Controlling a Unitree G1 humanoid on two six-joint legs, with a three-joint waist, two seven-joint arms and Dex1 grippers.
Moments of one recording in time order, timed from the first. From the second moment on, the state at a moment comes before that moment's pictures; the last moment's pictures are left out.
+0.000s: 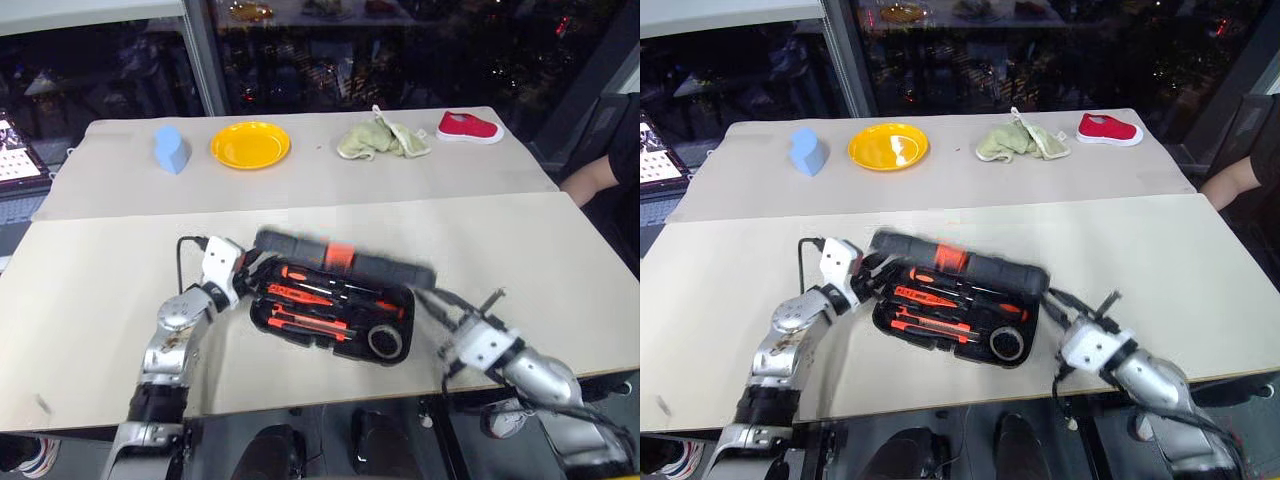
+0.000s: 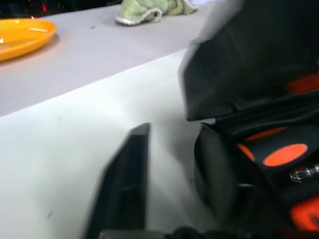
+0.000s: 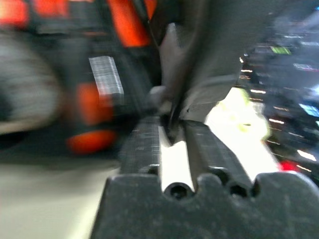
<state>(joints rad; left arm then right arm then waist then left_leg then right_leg) -0.25 0.39 0.07 0.05 -0.22 0.19 -0.64 0.26 -0.71 0.00 -0.25 -0.06 -0.44 0.52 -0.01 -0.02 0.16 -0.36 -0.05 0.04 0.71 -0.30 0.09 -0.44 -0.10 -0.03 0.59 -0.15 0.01</state>
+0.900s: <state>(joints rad) -0.93 0.55 -0.21 0.87 -0.09 0.09 -1.23 0.36 -0.93 -0.01 -0.67 0.52 0.42 0.86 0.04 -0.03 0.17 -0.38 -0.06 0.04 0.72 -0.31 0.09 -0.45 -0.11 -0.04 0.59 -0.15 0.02</state>
